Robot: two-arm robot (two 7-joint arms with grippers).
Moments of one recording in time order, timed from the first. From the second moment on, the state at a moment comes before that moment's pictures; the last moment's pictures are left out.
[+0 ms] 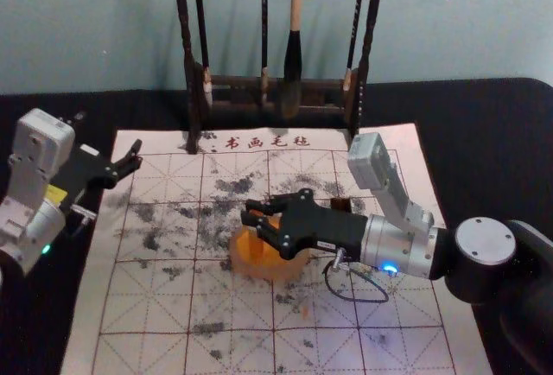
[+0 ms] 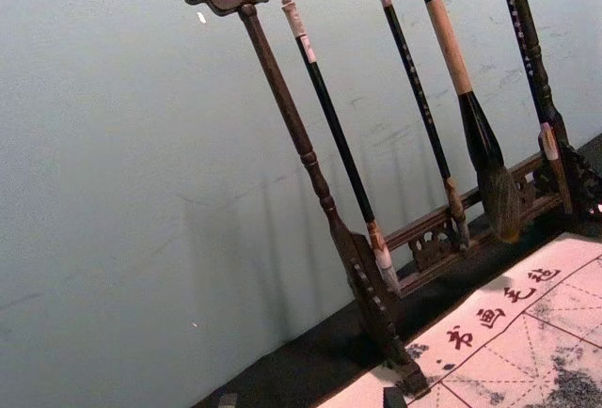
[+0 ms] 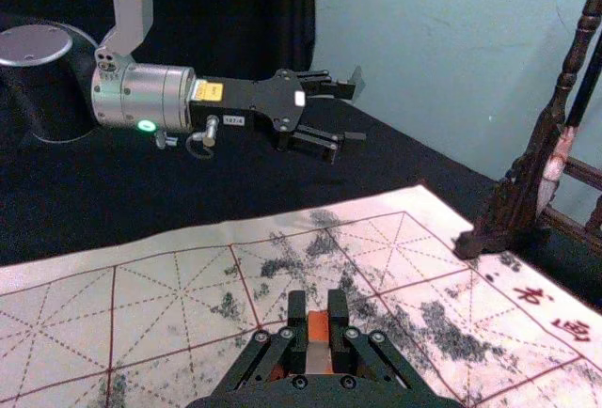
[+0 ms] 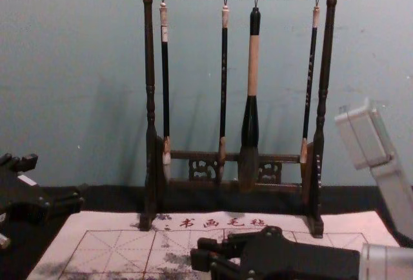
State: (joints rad) left arm -0.20 0.60 0.45 -1.41 -0.25 -0.12 0.03; right arm 0.40 0.34 -0.63 -1.16 0.41 -0.17 0.76
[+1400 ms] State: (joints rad) left arm -0.20 0.60 0.45 -1.41 -0.25 -0.12 0.03; right arm 0.43 0.32 -0.60 -1.10 0.37 -0.20 0.73
